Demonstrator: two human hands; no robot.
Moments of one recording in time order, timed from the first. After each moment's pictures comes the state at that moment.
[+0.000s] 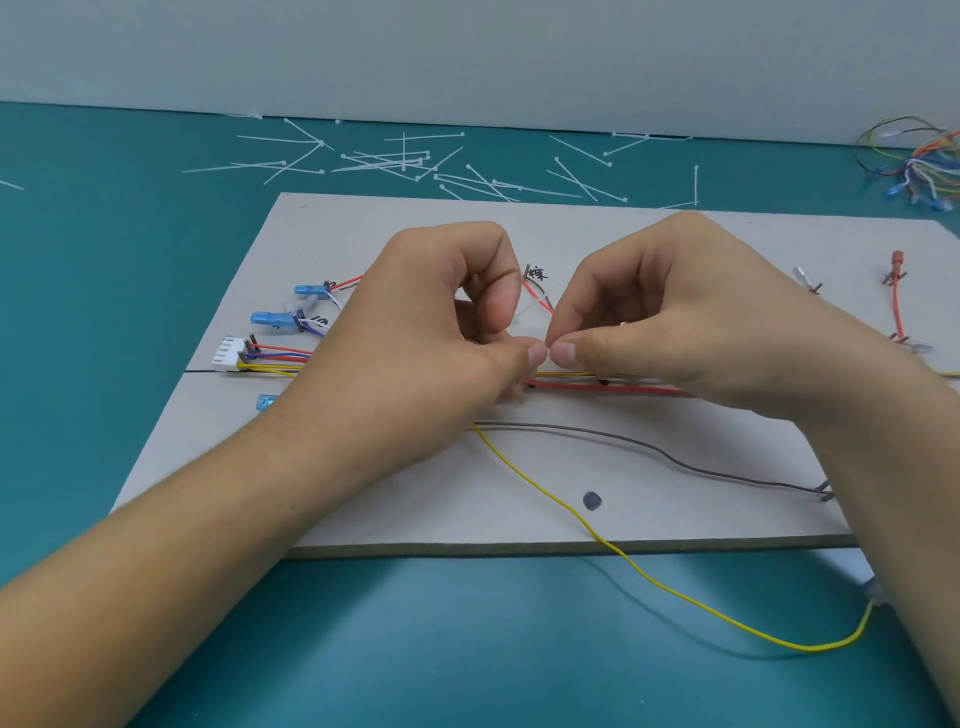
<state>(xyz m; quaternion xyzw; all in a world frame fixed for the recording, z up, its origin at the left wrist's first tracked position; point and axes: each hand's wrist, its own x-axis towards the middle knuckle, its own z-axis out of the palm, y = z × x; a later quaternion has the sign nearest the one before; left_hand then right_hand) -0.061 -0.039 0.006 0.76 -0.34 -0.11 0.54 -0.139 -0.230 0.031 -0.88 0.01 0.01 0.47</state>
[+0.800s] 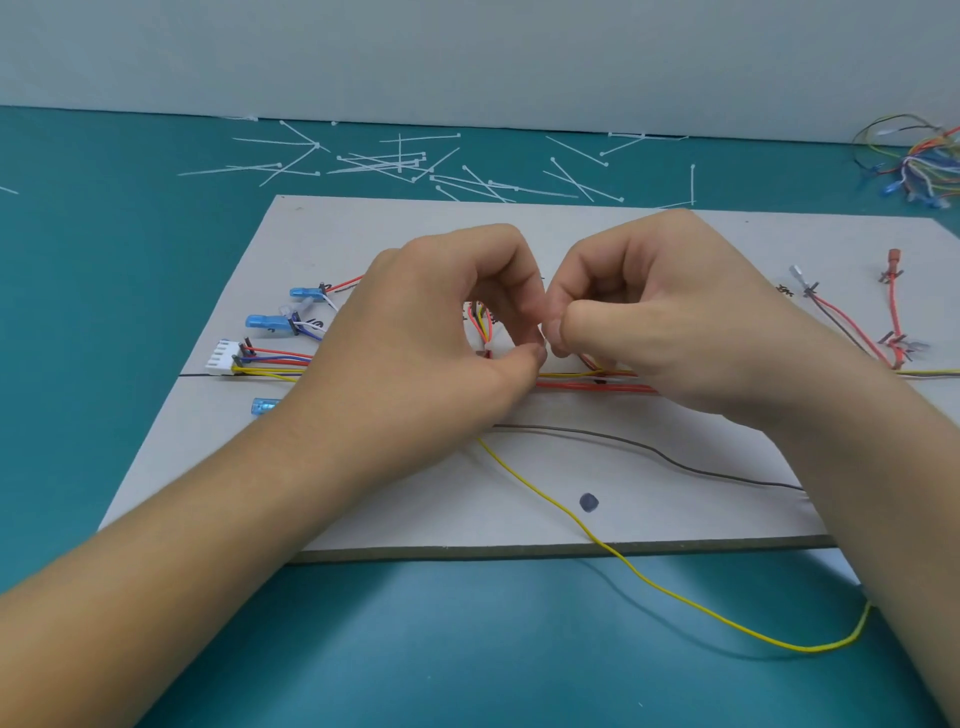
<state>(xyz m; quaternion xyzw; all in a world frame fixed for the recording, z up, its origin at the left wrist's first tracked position) -0.065 -0.040 0.012 0.80 -0.41 -0.03 0.44 -0.134 -0.215 0.025 -0.88 0.05 -0.05 0.47</state>
